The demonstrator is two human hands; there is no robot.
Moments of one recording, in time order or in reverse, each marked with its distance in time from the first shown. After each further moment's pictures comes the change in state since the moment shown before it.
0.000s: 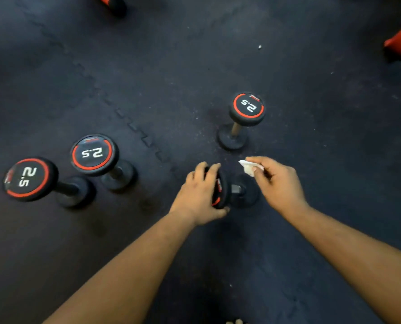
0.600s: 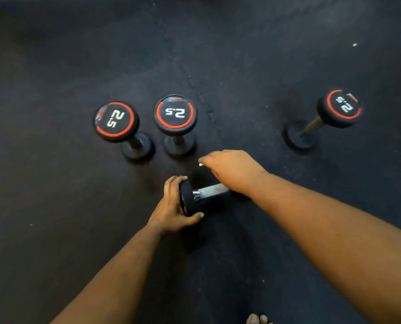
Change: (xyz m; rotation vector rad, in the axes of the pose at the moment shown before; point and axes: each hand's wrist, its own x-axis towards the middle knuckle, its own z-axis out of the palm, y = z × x) left_hand -0.159 -0.163 0.017 -0.416 0.207 -0.376; right_hand 0.020 -0.149 0.177 -0.656 -0.676 -0.758
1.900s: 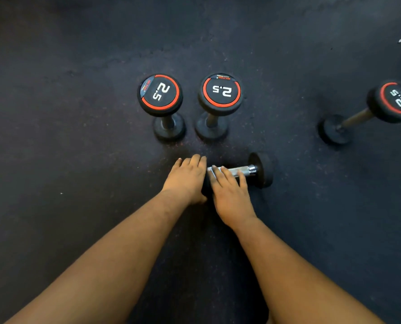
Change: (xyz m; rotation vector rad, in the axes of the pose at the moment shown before) left_hand 0.006 0.005 -0.053 0.723 -0.201 -0.041; right_hand -0.015 -0.116 0.129 0.113 0.073 0.249
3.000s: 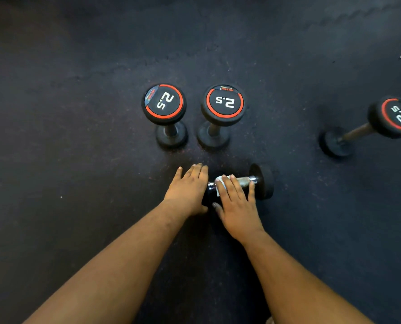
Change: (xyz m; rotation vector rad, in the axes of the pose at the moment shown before) left_hand 0.000 0.001 0.009 -0.024 -0.049 -0.010; right_hand -0.014 0.020 0.010 0.015 0.029 -0.013
